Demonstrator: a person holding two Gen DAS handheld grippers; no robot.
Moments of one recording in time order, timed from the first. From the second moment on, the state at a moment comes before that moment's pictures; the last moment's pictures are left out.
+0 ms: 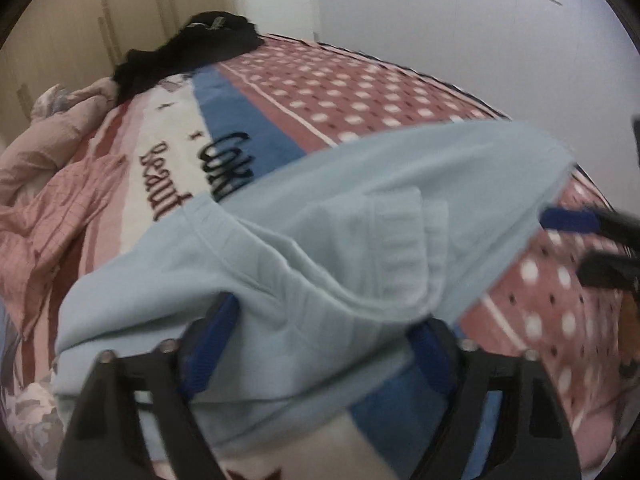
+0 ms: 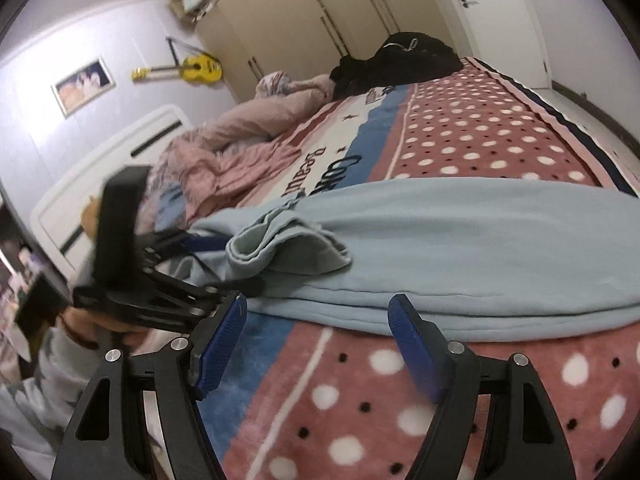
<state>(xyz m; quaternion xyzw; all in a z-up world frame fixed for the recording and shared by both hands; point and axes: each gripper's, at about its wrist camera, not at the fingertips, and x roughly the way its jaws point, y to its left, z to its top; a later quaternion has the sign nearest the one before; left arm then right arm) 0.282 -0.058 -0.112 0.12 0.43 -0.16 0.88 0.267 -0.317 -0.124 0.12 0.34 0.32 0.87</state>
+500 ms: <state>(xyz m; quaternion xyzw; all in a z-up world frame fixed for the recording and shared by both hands) 0.273 0.097 0.030 -0.06 0.32 -0.09 0.94 0.298 -0.236 -0.113 0.10 0.35 0.41 0.83</state>
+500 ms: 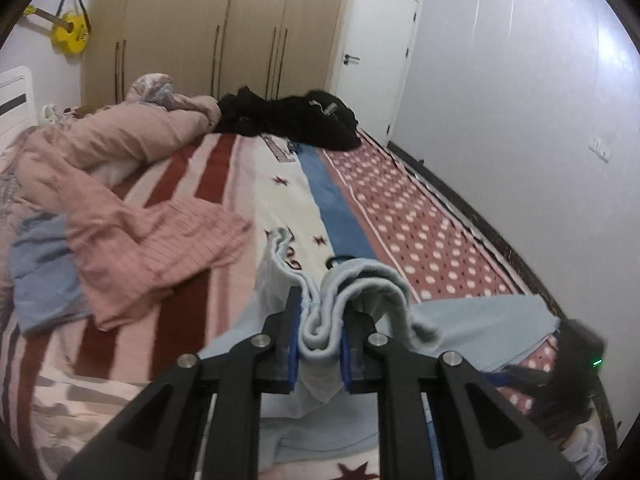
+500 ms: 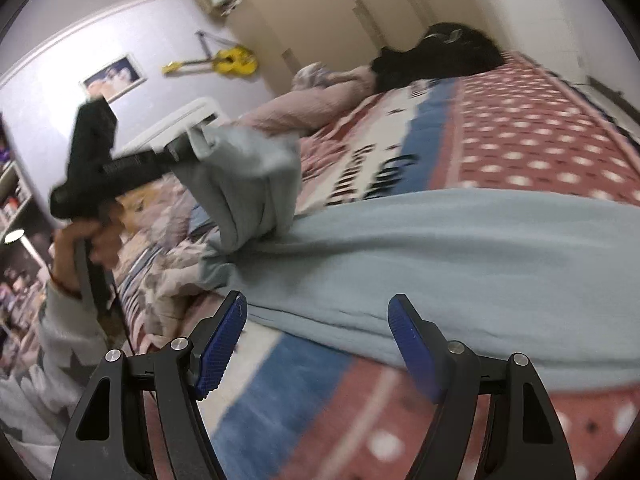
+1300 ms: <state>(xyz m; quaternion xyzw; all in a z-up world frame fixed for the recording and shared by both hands) 0.248 0.101 0.046 -0.05 0.34 -0.15 0.93 0.461 -0.079 -0.073 0.17 0.39 0.40 0.81</state>
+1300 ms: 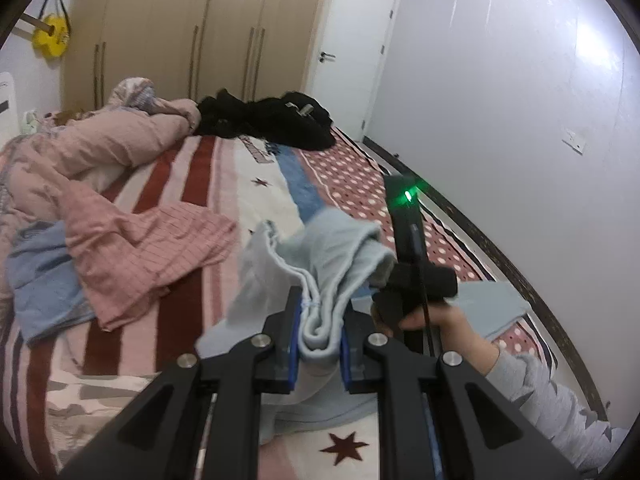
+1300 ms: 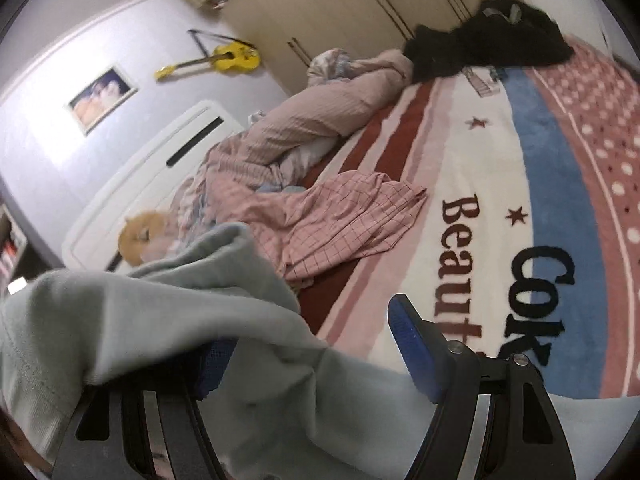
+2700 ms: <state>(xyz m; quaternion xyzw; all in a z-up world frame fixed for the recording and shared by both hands) 0.249 0.044 -0.101 0.11 0.43 -0.09 0.89 0.407 -0.313 -0.070 0.01 0.44 0.18 0.88</state>
